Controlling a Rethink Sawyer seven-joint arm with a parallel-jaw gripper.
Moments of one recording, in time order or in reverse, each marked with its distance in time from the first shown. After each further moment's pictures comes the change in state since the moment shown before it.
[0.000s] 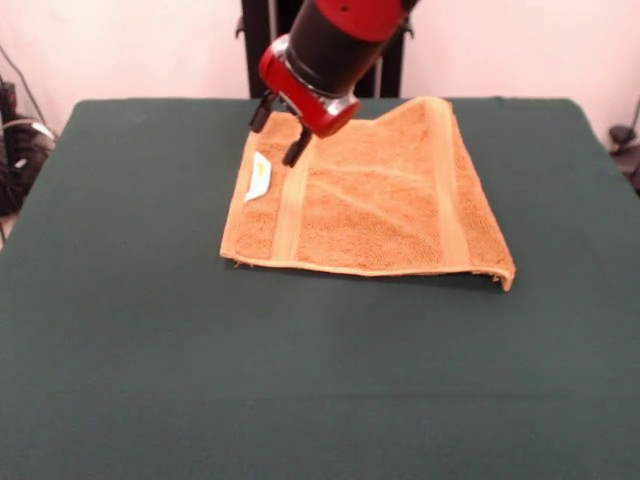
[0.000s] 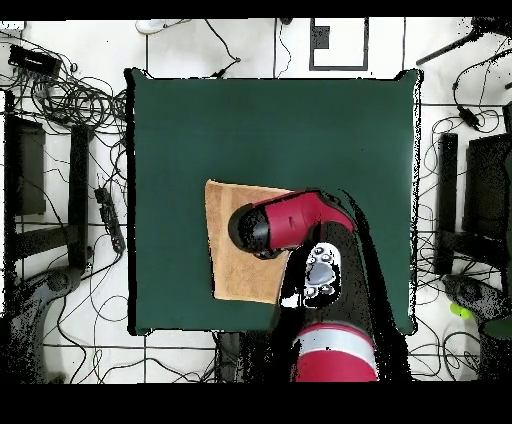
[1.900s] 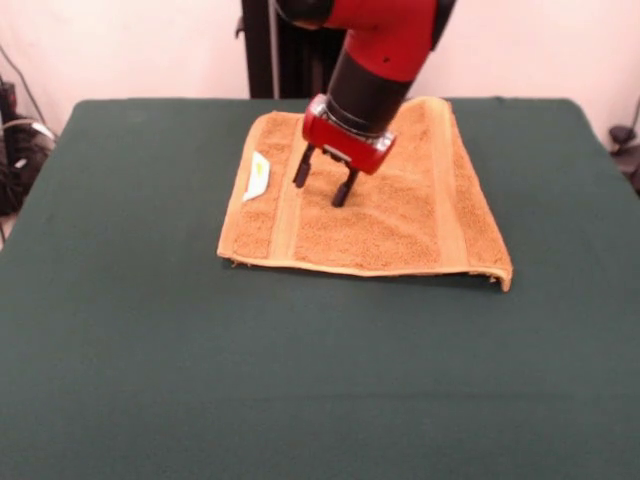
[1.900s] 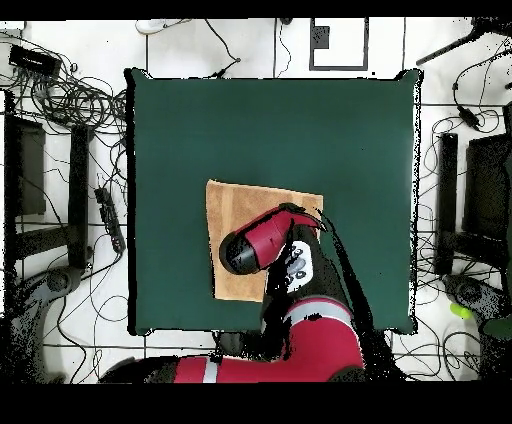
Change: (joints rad) arm 0.004 0.076 0.100 0.078 -0.208 -0.270 0.000
